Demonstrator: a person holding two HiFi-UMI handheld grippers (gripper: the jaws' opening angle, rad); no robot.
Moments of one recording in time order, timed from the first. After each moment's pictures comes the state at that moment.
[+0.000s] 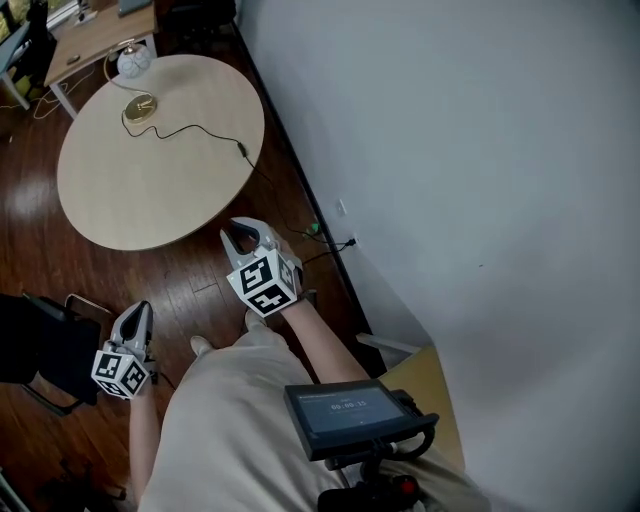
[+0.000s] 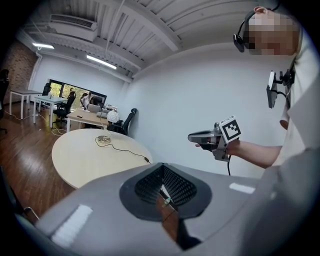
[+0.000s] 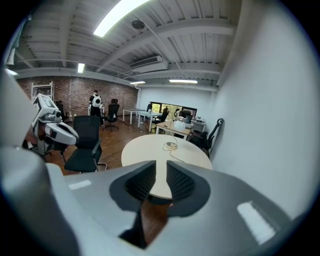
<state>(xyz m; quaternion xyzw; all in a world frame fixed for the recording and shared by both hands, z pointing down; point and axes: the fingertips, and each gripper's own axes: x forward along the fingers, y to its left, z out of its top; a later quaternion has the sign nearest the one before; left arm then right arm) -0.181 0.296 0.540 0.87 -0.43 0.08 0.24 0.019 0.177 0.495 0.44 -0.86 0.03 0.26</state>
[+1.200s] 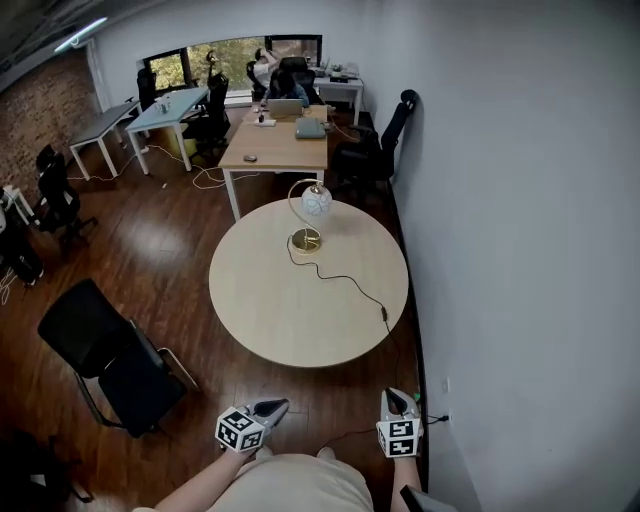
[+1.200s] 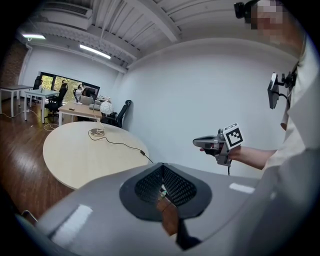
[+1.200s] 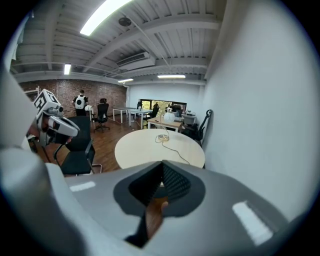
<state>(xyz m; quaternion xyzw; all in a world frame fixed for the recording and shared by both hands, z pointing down) -0.153 0.275 0.582 0.88 -0.38 0.11 0.26 0.086 0.196 0.561 0.49 -0.83 0.07 0.26</state>
